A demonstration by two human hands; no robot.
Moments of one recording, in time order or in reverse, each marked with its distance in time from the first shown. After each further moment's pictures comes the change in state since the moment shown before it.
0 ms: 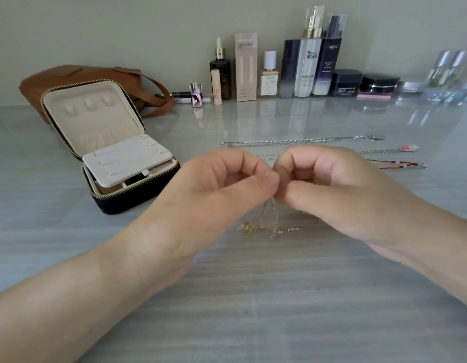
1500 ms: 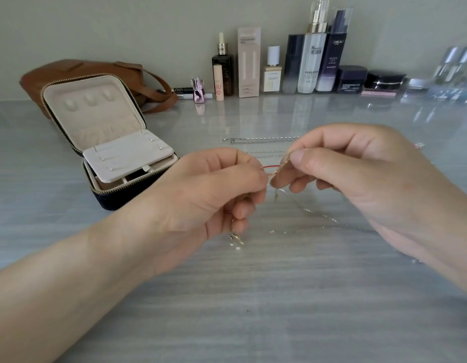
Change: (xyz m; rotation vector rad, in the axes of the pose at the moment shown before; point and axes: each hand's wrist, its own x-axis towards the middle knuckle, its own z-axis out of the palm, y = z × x) left_hand 0.004 0.003 -0.007 -0.234 -0.074 -0.226; right_hand -0.003 -0.011 -0.006 0.135 0.176 -0.003
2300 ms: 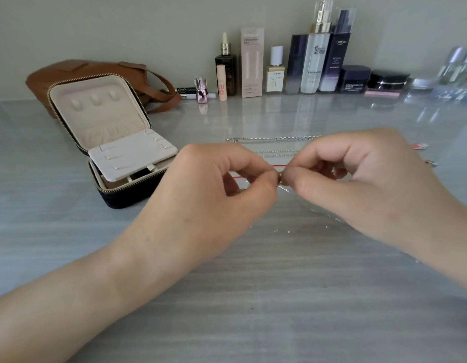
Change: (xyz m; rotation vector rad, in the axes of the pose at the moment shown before) left_hand -0.010 -0.001 0.006 0.694 0.289 0.378; right_hand -0.004 0.004 0.001 -0.384 0.008 -0.239
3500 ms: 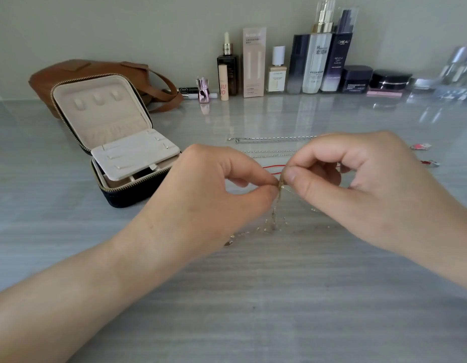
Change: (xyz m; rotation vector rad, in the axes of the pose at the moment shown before) left_hand 0.005 -0.007 -0.002 -0.002 -0.052 -0.068; right_hand -0.001 0.005 0.001 -0.182 0.009 -0.115
